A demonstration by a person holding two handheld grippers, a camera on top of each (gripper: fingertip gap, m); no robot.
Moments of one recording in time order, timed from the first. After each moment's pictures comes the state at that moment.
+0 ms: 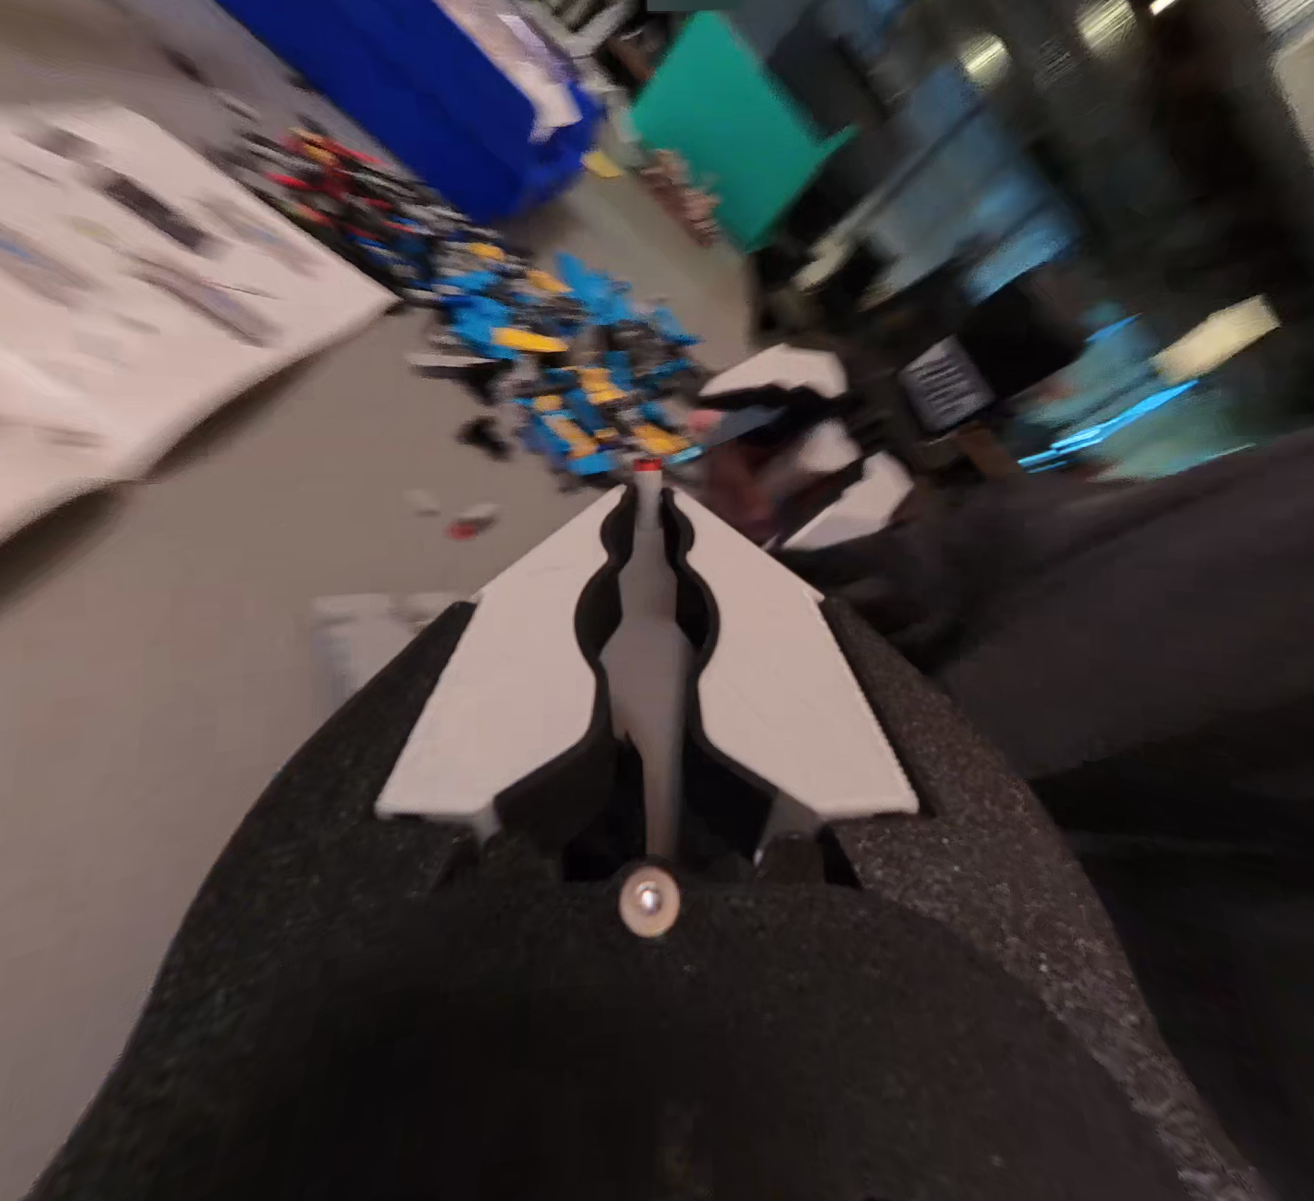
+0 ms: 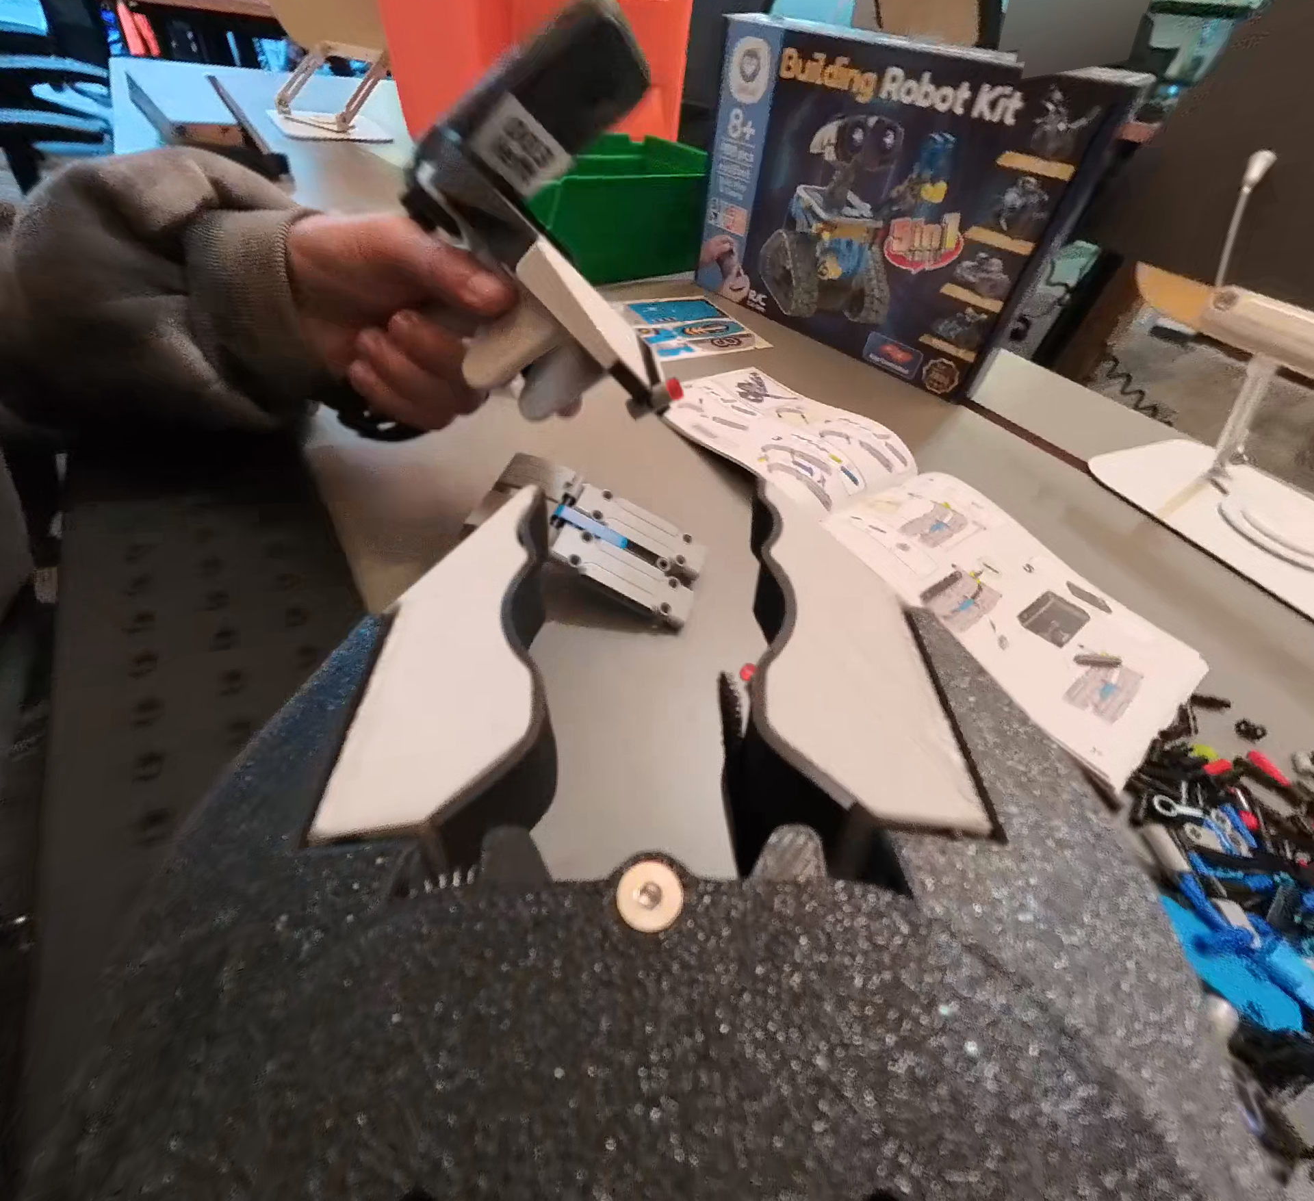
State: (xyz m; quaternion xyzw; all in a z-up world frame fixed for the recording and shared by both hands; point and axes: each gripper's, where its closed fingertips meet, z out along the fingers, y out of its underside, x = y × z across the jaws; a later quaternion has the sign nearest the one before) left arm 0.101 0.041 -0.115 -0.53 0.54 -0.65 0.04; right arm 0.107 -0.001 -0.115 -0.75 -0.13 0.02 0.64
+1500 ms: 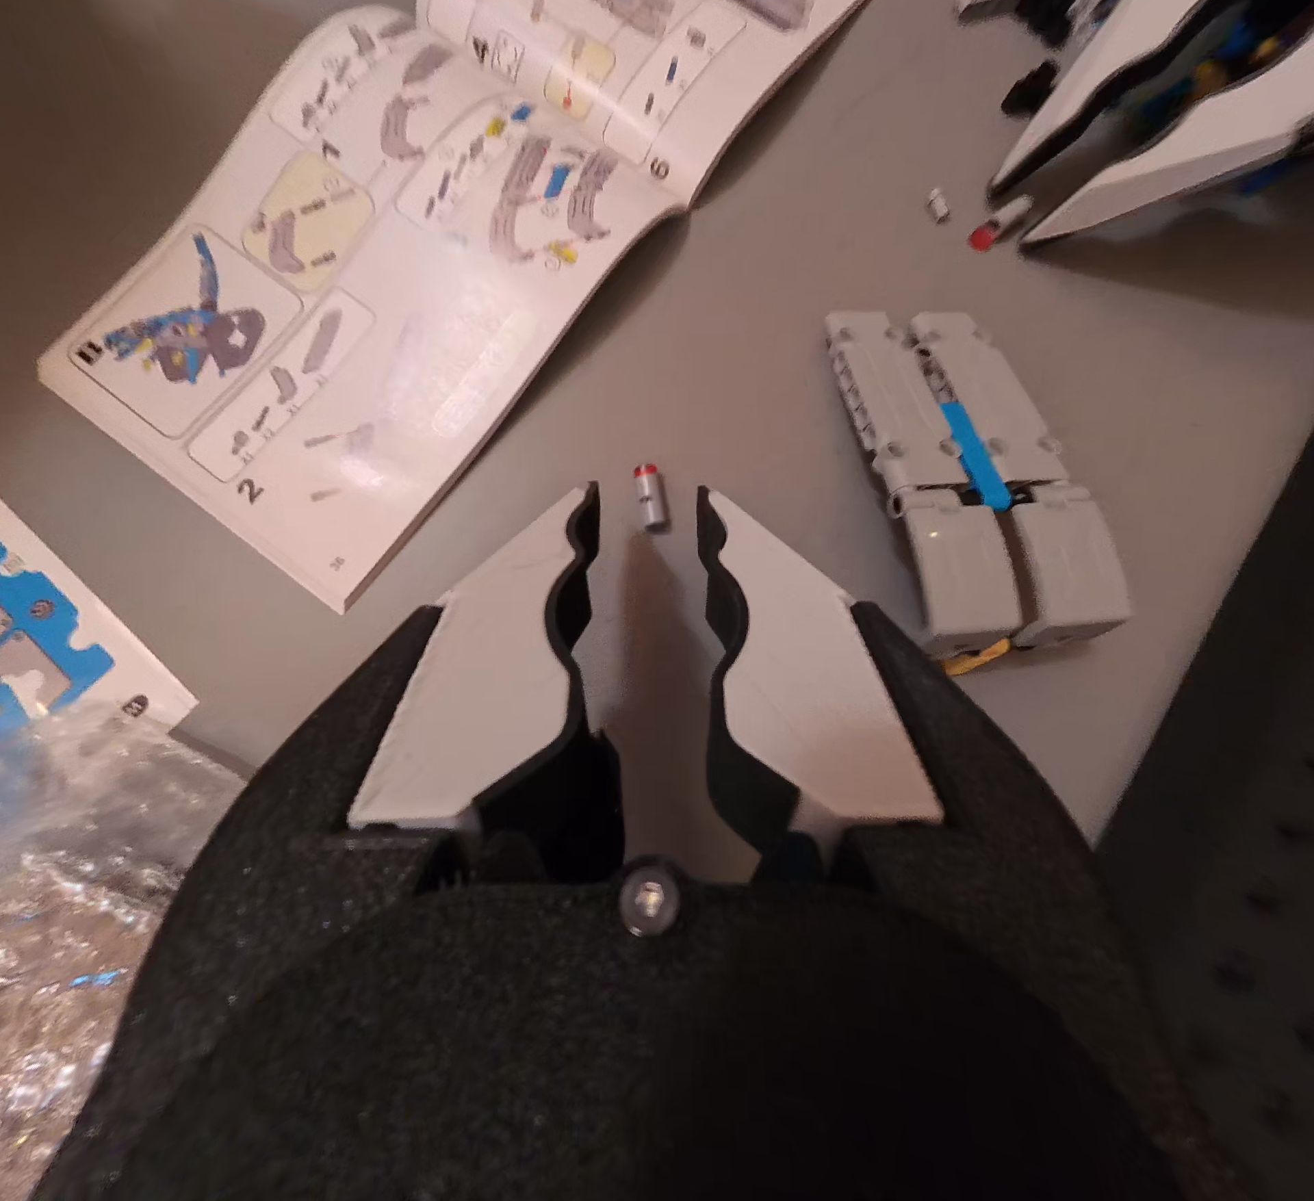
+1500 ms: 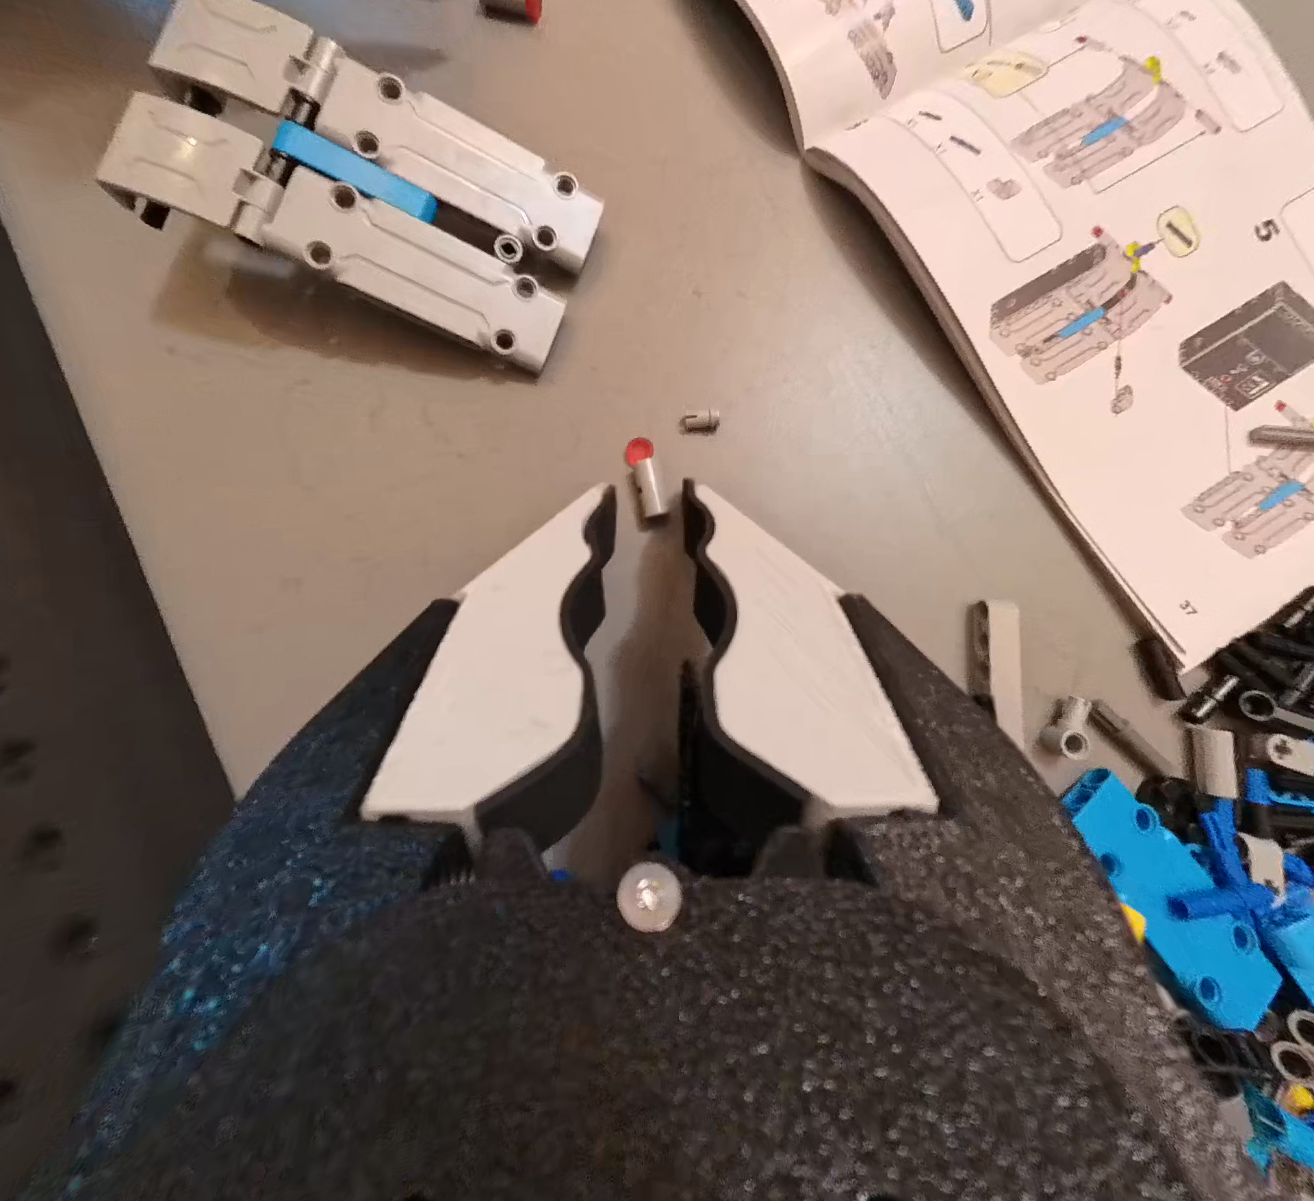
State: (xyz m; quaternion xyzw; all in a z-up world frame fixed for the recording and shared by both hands) left arm 0.070 0.157 -0.207 -0.63 0.68 -0.30 0.23; right arm 0.166 0.022 -0.230 -0.92 -0.15 0.06 0.36
